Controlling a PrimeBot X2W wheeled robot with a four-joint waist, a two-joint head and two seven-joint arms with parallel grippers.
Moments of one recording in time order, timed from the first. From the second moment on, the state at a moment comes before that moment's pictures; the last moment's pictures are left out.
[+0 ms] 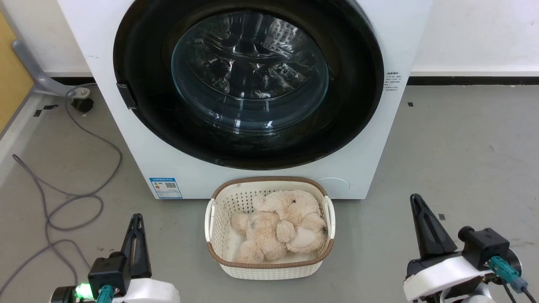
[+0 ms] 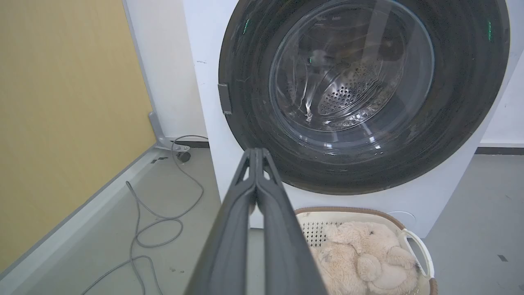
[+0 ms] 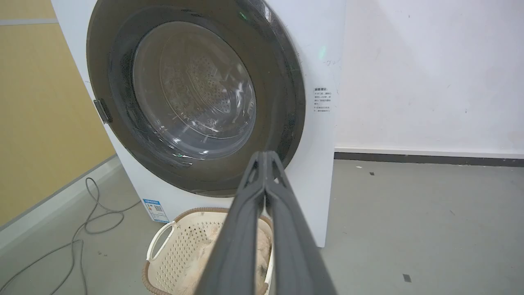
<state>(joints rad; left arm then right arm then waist) 0.04 0.05 0.04 0.06 -0.02 0.10 -0.22 -0.07 -0.06 0.04 0.16 0.14 0.13 -0.22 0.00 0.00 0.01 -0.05</state>
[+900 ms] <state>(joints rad) 0.04 0.05 0.03 0.04 -0.02 0.07 -0.16 -0.06 -0.06 0.03 0.12 0.10 0.13 -0.16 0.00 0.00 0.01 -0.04</state>
